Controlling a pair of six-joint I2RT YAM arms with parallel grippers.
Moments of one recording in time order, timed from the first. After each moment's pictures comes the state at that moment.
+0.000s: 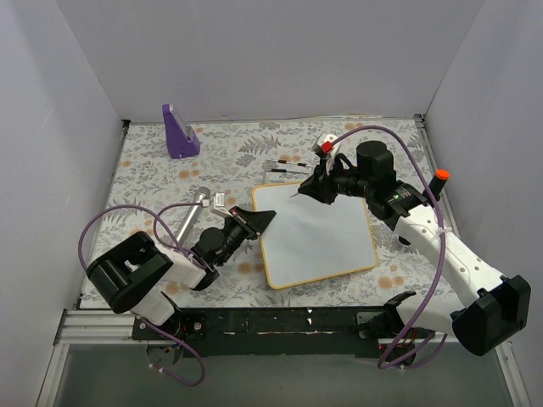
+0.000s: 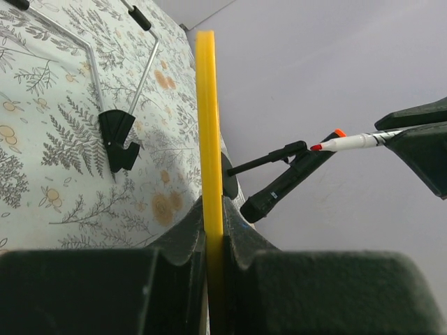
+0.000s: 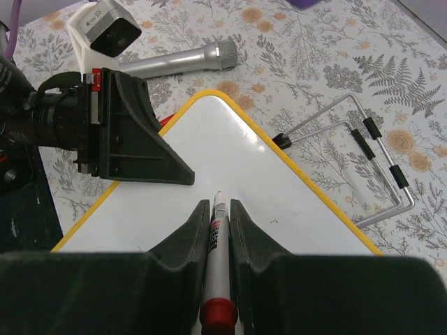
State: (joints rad) left arm -0.78 1.48 0.24 1.34 -0.13 -1.06; right arm 0.54 1.18 1.08 -0.27 -0.61 -0.13
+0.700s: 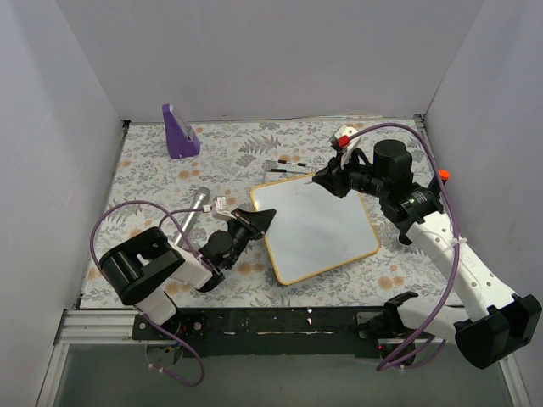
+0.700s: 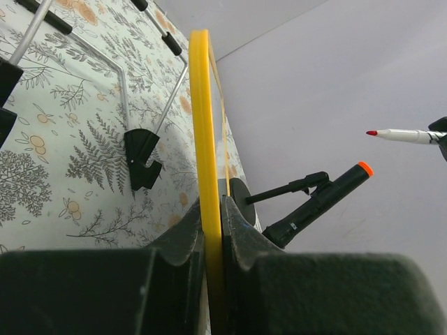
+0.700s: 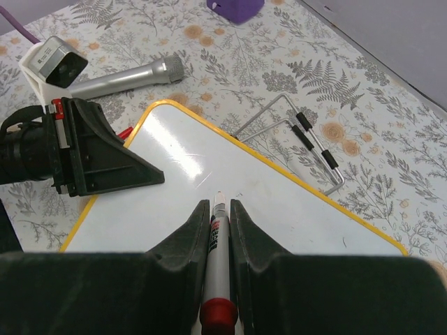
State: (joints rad) left arm -0.86 1.60 0.30 1.38 -0.35 -1.04; right arm 0.48 1.10 1.09 -0.29 -0.48 -0.13
